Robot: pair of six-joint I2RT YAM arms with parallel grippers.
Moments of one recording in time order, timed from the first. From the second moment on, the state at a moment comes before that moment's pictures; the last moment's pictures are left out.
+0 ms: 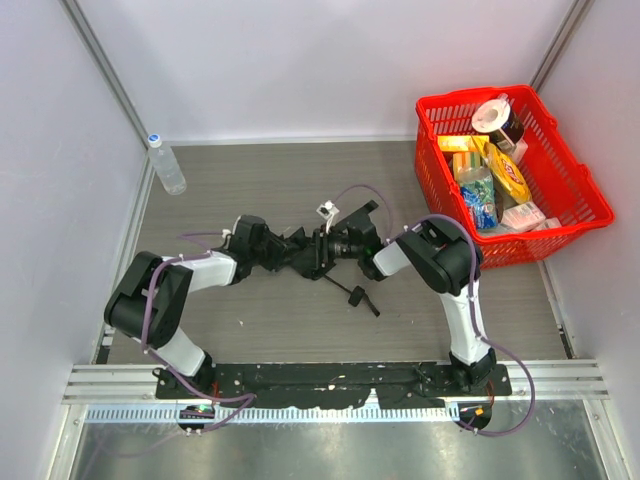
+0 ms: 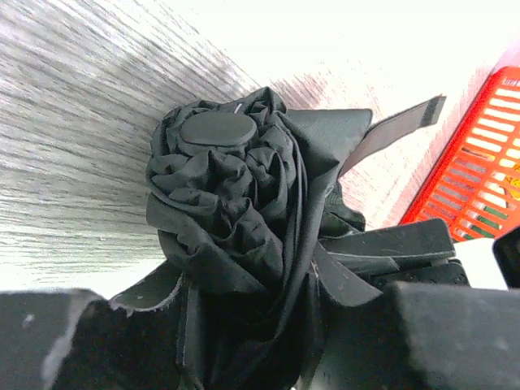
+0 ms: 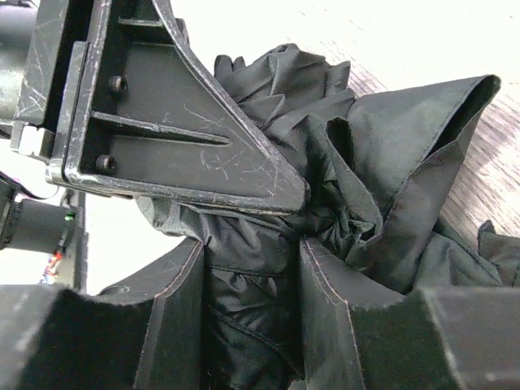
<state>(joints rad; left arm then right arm) -0.42 1.61 0.66 0.17 0.10 -1.30 0.65 2.12 0.92 0.90 -0.70 0.52</state>
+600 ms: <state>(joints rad) -0.42 1.60 0.62 0.22 0.08 -1.29 0.67 1.93 1.05 0.25 -0.58 0.35</state>
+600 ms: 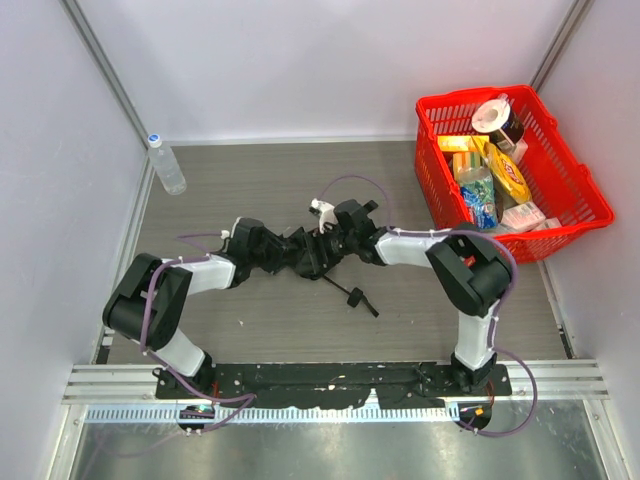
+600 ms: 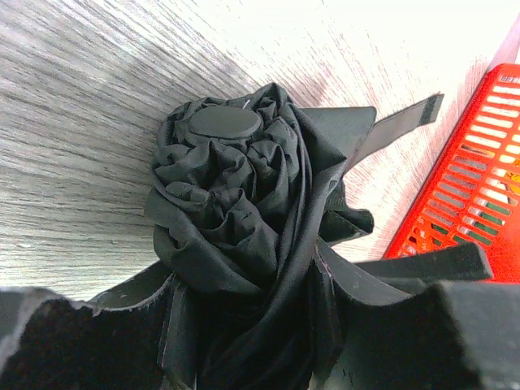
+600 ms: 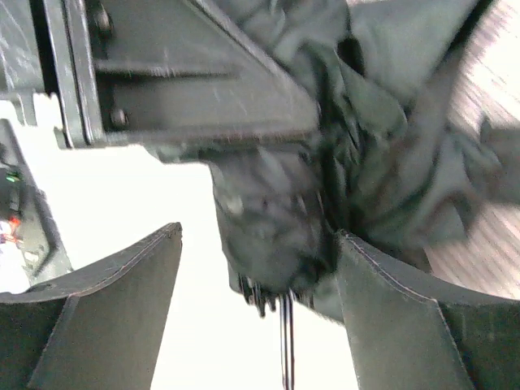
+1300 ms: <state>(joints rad) -0.42 1.60 0.64 0.18 0.09 -1.29 1.02 1.89 1.08 0.22 0.23 -0.12</state>
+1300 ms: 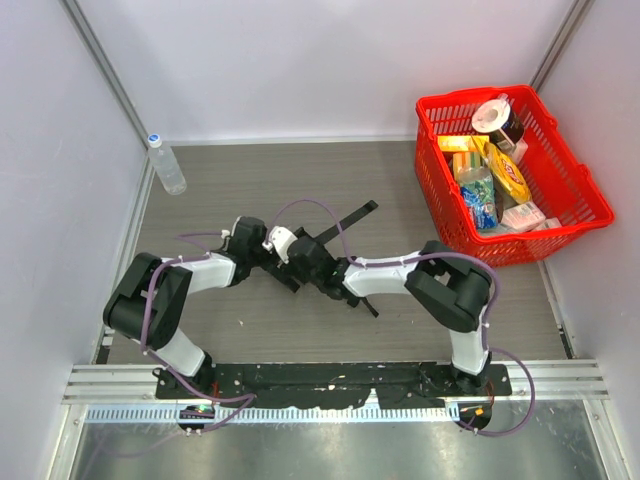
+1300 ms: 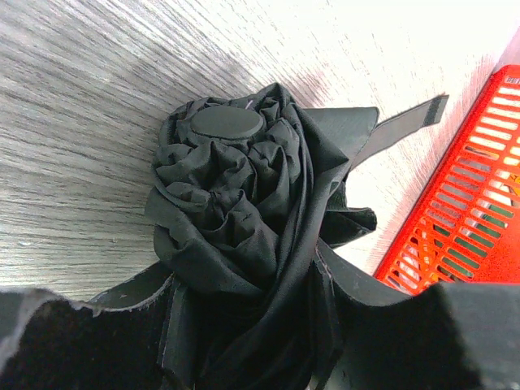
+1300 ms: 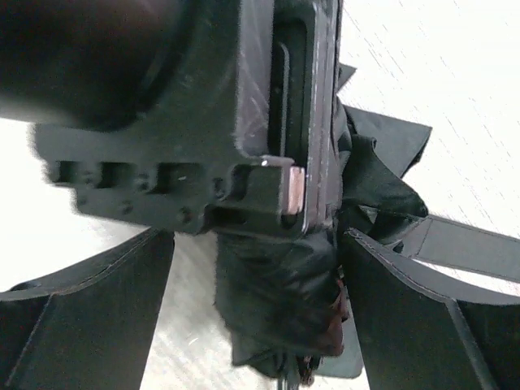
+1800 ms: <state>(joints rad) -0.41 1.59 0.64 0.17 0.09 -1.28 1.04 2.01 1.12 0.30 0.37 -0.20</state>
